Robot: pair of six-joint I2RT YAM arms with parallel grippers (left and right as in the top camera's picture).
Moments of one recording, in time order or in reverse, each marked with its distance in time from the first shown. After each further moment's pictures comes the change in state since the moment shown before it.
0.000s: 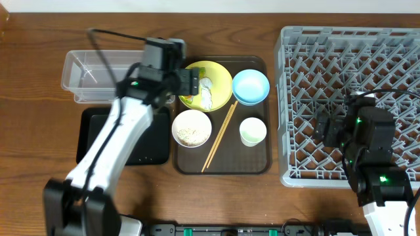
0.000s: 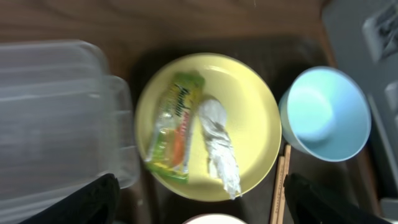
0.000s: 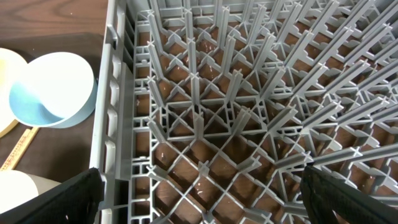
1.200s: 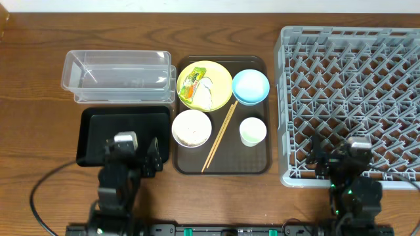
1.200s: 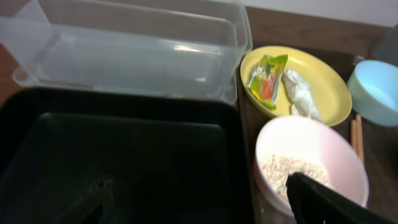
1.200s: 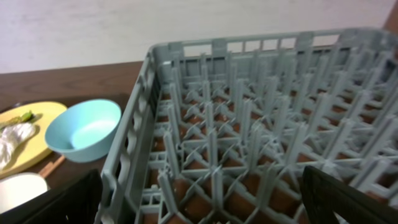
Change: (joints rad) left arm 0.167 -1.213 -0.926 0.107 -0.159 -0.016; right arm 0.000 -0.656 -0.534 0.335 -0.035 0.000
